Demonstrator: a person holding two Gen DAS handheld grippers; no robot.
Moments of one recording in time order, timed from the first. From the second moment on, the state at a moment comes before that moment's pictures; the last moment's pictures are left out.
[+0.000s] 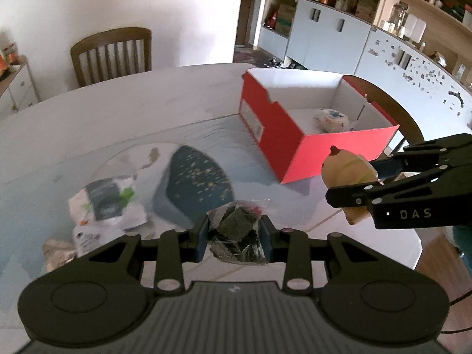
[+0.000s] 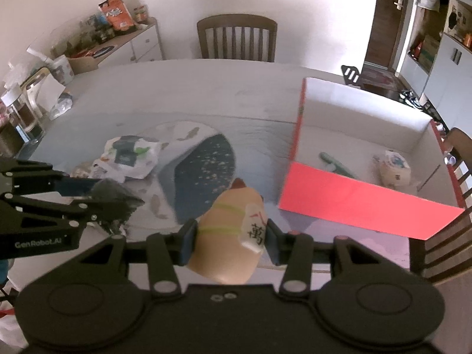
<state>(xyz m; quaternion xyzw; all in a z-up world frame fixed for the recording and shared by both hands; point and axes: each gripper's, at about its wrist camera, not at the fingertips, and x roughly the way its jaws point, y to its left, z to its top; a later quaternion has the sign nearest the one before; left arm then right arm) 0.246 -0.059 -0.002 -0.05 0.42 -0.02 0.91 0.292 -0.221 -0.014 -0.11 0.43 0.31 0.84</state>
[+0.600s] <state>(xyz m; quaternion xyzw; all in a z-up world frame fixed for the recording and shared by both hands) 0.319 -0.124 0.013 -0.03 0.40 -0.05 0.91 0.351 -0.287 -0.010 -0.10 0.43 0.29 0.85</state>
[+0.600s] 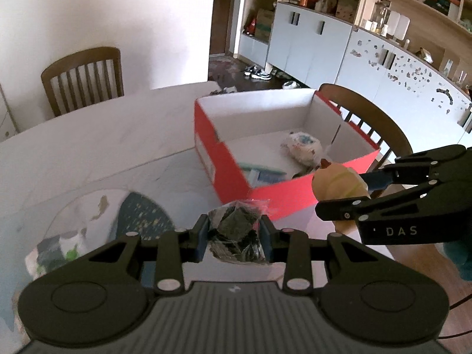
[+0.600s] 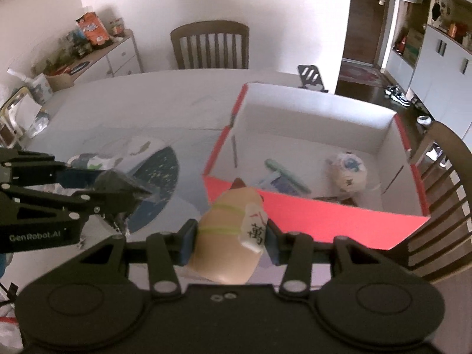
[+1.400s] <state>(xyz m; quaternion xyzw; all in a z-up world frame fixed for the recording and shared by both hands) 0.413 -0.172 0.027 0.00 0.40 -0.07 0.91 0.423 -0.331 0.002 -0.11 0.40 0.27 0.87</state>
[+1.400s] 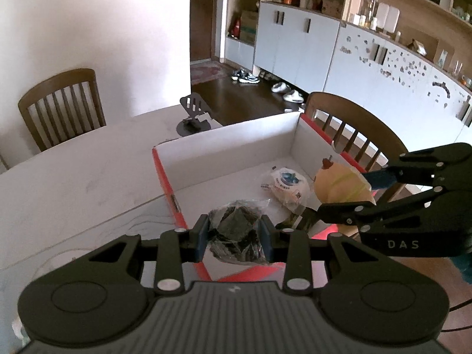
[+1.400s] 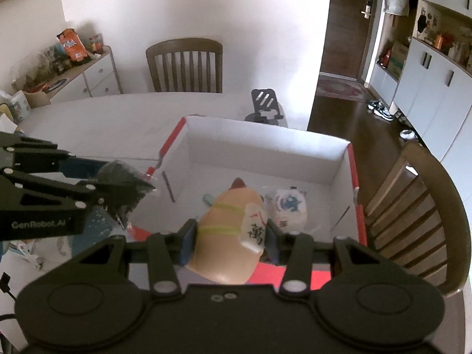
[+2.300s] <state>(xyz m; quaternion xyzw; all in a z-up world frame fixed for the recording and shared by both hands) 0.510 -0.180 -0.004 0.05 0.45 -0.07 0.89 0.514 -0.338 -0.031 -0.14 0.44 0.22 0.86</state>
